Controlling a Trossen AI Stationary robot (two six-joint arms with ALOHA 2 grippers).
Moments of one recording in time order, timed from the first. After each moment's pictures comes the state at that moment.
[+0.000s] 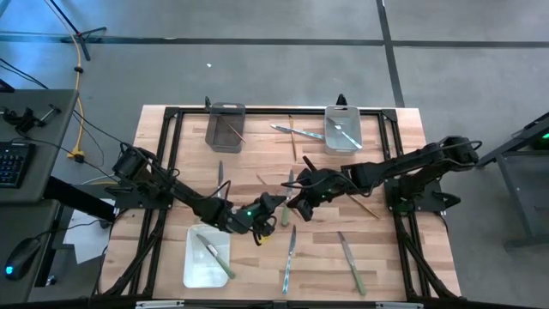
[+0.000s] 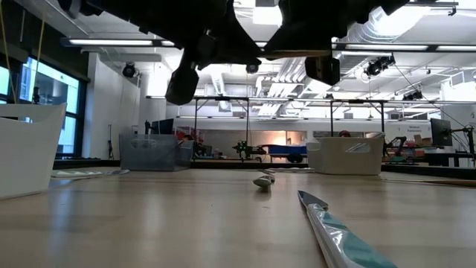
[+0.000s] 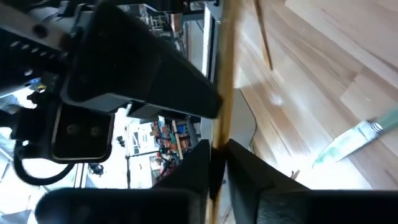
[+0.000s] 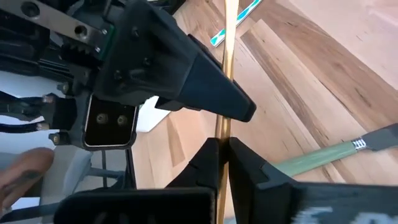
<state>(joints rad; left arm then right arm) -0.42 1.80 0.92 0.58 -0.90 1.41 0.17 1.47 0.93 -0.04 -0.05 0.83</state>
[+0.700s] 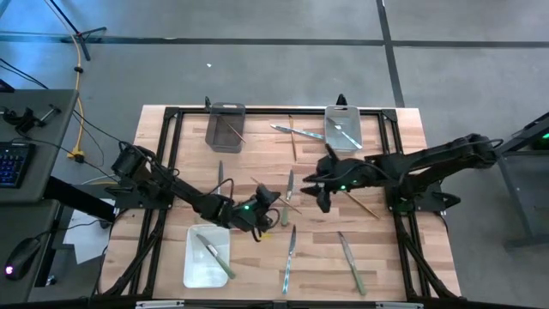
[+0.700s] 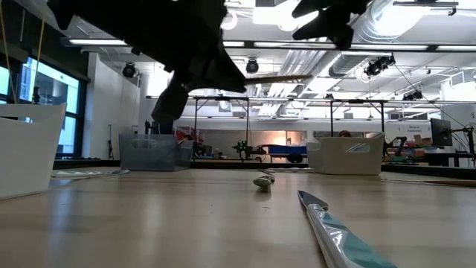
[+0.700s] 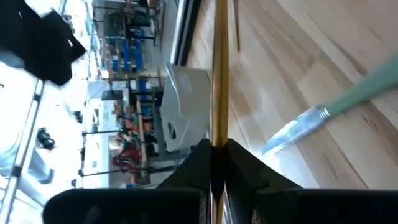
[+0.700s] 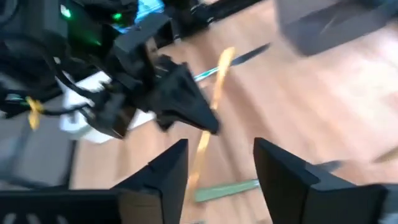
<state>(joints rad) -0.39 1.77 0.88 0.42 -0.89 1.10 0.19 1.21 0.93 -0.26 0.19 0.50</state>
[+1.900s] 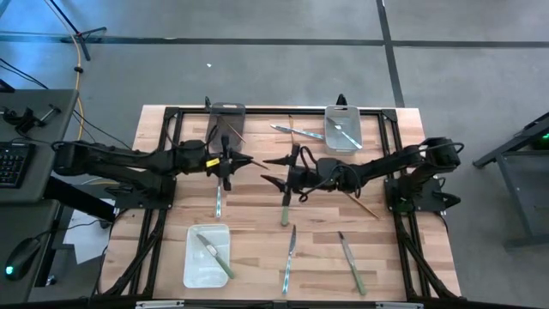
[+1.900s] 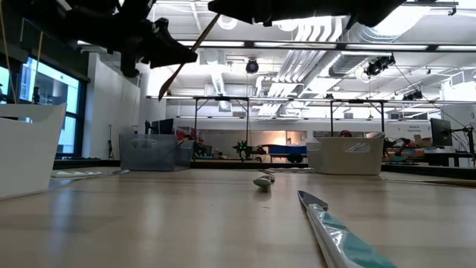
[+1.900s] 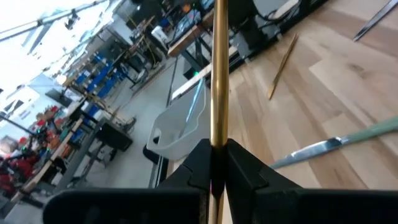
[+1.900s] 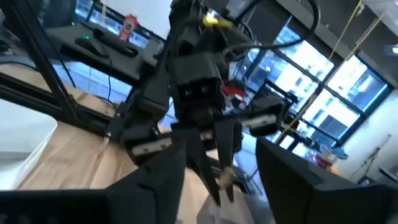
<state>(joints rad) 0.12 1.05 0.45 0.42 -0.07 0.73 0.11 1.64 0.93 0.77 0.26 -0.55</state>
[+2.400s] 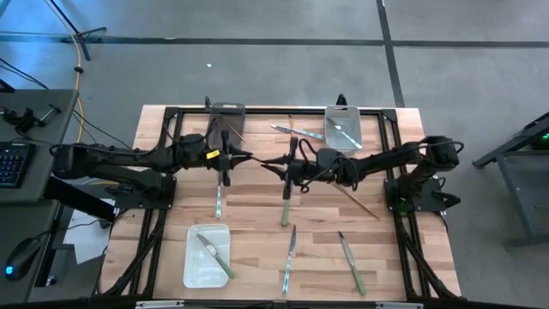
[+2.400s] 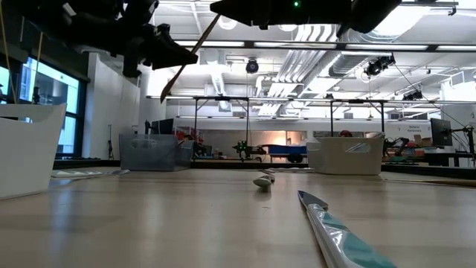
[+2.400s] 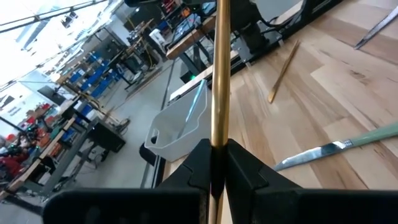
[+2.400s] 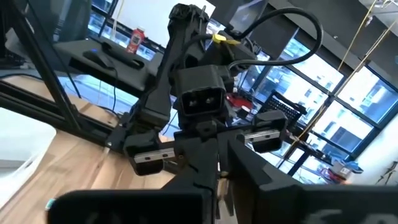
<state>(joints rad) 0.22 1.05 0.45 0.44 0.04 0.70 0.04 1.64 0.93 0.79 0.12 -0.54</state>
